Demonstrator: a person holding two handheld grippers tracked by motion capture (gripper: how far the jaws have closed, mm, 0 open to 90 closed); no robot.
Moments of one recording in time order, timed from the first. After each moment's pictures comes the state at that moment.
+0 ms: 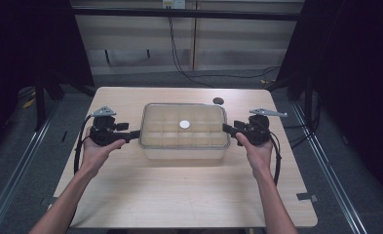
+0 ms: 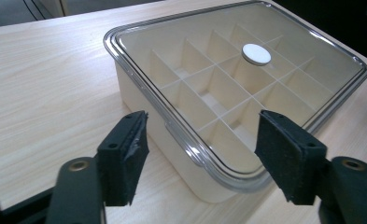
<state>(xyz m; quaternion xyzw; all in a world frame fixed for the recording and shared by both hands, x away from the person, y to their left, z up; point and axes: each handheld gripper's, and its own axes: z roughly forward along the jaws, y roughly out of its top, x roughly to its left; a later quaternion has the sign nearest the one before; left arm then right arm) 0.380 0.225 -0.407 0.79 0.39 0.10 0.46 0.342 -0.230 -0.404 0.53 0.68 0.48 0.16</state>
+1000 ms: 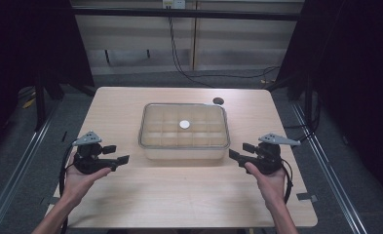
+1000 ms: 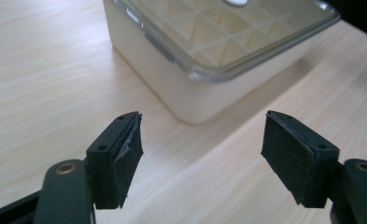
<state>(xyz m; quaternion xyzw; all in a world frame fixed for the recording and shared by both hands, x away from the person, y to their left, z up) 0.314 0.259 -0.429 0.80 0.39 0.09 0.44 0.263 -0.238 -0.414 0.51 0.70 0.48 0.16</state>
